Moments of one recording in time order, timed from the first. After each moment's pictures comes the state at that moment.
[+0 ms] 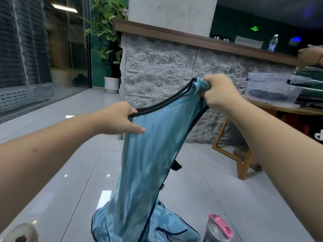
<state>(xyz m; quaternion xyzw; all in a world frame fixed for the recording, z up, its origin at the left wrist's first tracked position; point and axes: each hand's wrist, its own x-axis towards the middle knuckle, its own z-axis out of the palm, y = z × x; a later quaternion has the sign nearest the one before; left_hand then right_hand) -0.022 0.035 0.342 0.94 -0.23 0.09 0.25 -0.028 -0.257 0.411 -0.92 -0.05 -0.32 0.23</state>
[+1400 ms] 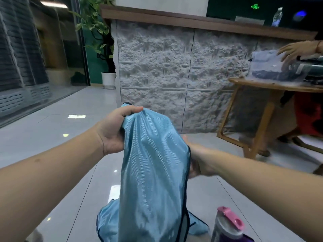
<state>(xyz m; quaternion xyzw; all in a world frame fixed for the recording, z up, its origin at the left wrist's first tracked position) -0.024 -0.006 0.294 0.57 -0.06 -0.19 0.80 0.004 -0.259 0.194 -0.74 0.14 0.25 0.61</state>
